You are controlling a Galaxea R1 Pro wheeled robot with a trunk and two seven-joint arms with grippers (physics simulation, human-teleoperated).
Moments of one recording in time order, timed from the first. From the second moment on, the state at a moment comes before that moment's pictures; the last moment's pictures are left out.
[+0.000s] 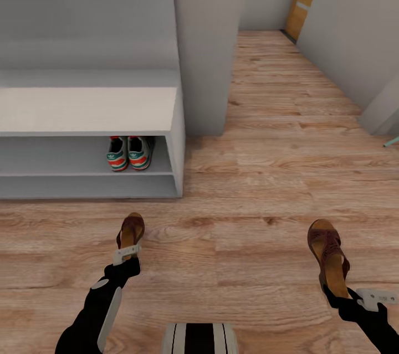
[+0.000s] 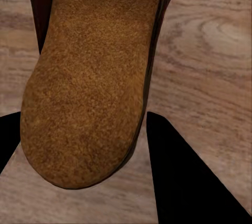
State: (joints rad) left arm -0.32 -0.09 0.14 -1.14 0.06 0.37 0.10; right arm -0.11 -0.01 -0.73 -1.32 0.29 0.11 0.55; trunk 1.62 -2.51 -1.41
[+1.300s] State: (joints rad) left arm -0.32 -0.09 0.14 -1.14 0.06 0.38 0.10; right arm -0.13 -0.18 -0.95 -1.30 0.28 0.20 0.56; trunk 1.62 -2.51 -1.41
